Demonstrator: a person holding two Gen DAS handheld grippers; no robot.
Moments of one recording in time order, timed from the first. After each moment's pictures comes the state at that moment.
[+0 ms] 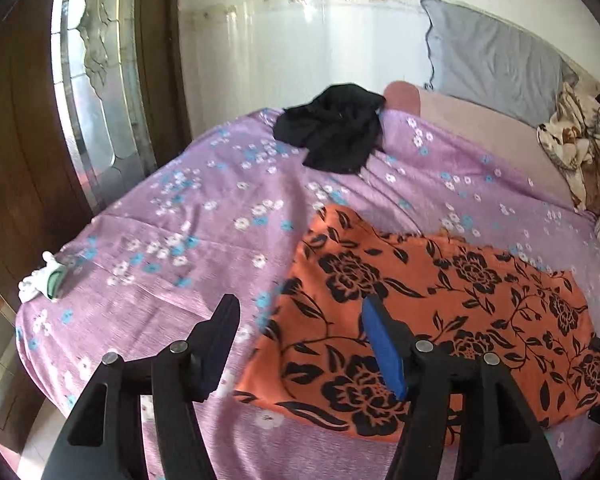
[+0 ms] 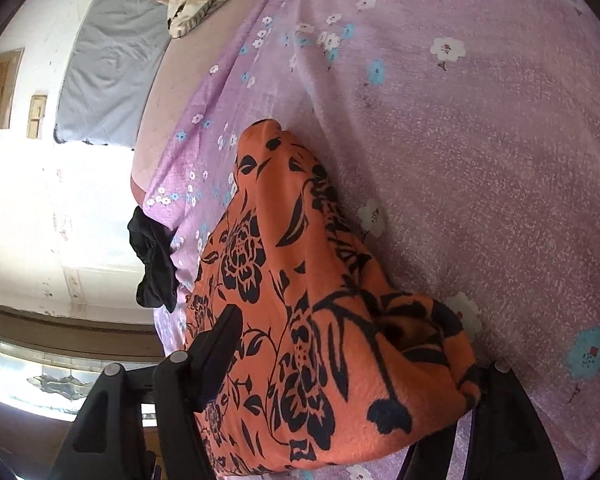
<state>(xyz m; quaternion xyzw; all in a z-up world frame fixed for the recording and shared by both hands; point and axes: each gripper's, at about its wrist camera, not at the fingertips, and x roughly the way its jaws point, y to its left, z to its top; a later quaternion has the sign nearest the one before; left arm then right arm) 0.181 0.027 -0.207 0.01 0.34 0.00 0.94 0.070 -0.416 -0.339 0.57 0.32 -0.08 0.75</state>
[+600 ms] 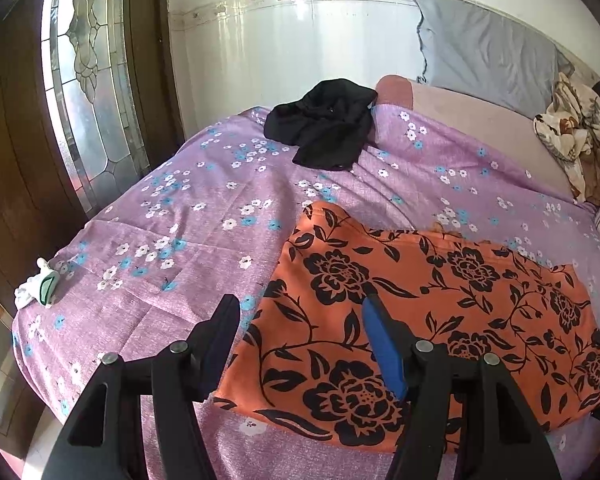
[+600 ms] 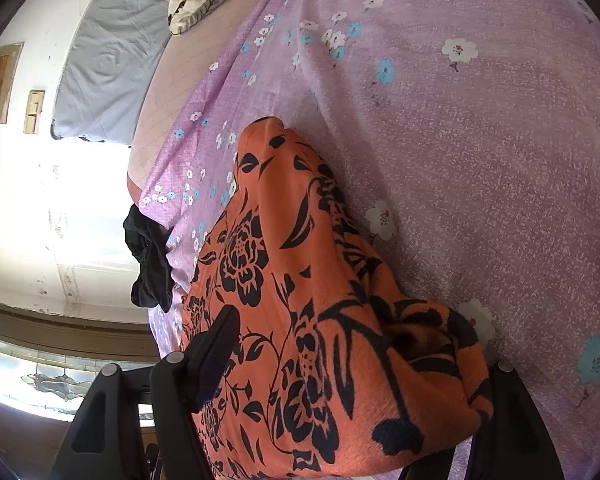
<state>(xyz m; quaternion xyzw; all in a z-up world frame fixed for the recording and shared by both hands) 0.183 0.010 -0.212 0.02 0.33 0.00 0.94 0.079 -0.415 -0.340 0.57 0.32 -0.09 0.75</state>
